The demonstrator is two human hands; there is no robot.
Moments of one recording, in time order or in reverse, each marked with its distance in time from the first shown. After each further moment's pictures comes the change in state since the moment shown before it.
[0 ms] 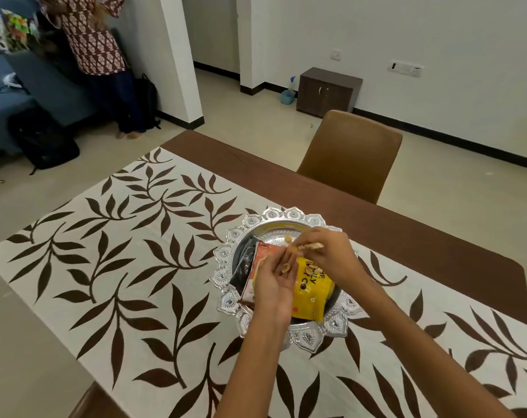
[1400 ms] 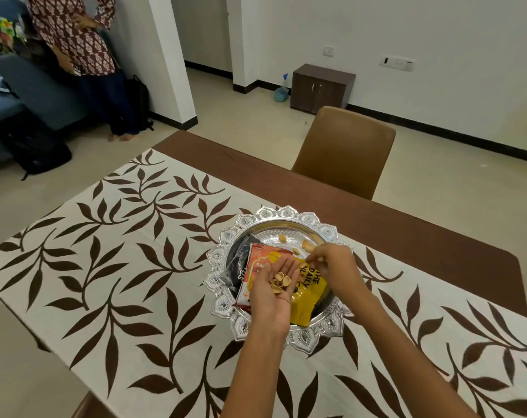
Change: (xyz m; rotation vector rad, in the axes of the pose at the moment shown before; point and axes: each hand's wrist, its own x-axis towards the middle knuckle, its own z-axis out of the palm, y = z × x) left_hand -0.010 -0.008 -0.002 -0.030 0.075 -0.082; right_hand -0.021 0.026 0.006 -0.283 0.038 0.252
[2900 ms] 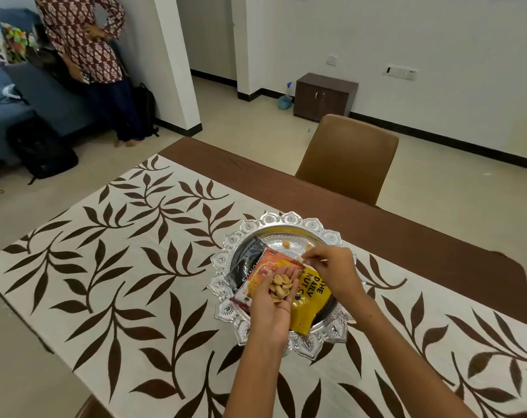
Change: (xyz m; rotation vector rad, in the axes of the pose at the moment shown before) left_hand 0.001 0.006 -0.009 -0.022 -0.015 -0.064; right_hand 0.005 -0.007 0.006 0.178 0.107 -0.082
